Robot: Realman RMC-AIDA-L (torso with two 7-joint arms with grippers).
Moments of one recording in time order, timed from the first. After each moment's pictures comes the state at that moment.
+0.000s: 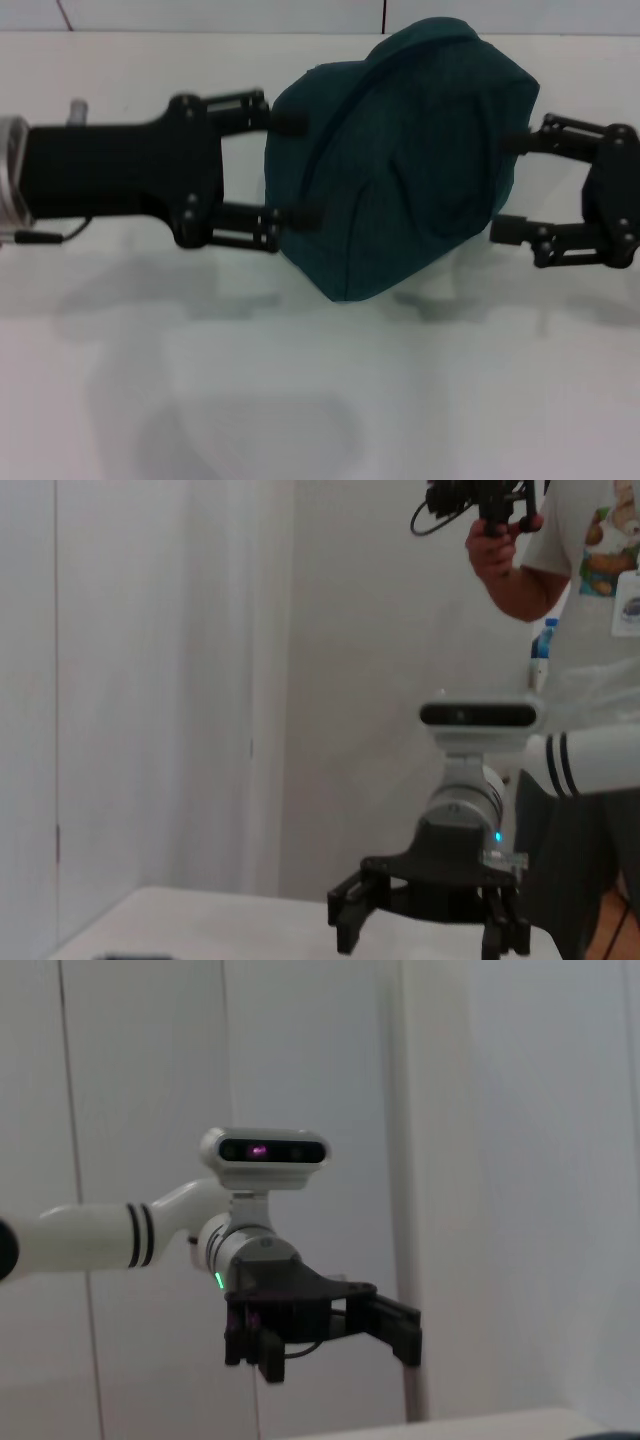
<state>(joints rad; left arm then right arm) -0.34 -2.06 0.98 1.16 1.57 1.82 -1.55 0.43 2.01 -1.03 -0.89 -1.51 -1.75 1.32</state>
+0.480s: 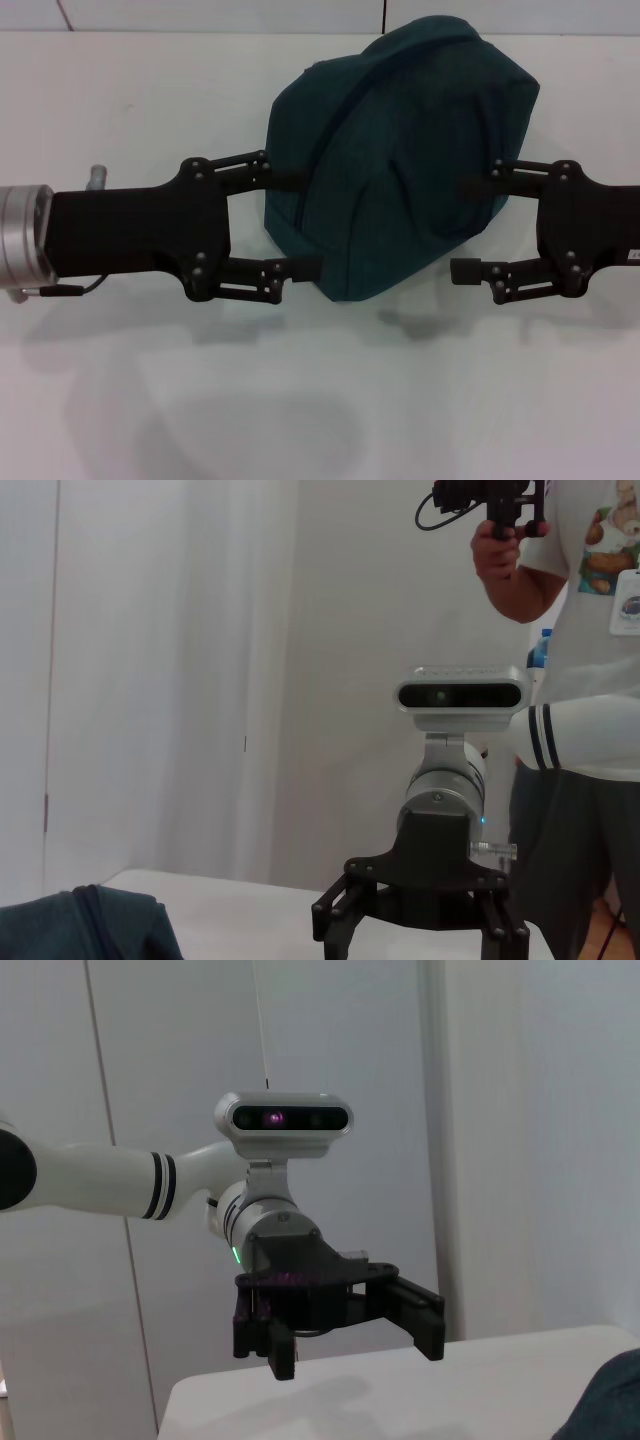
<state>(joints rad) -0.34 -2.06 0.97 0.92 1.61 1.83 -1.34 0.46 2.01 -1.14 -0.89 -1.58 -1.68 1.35</state>
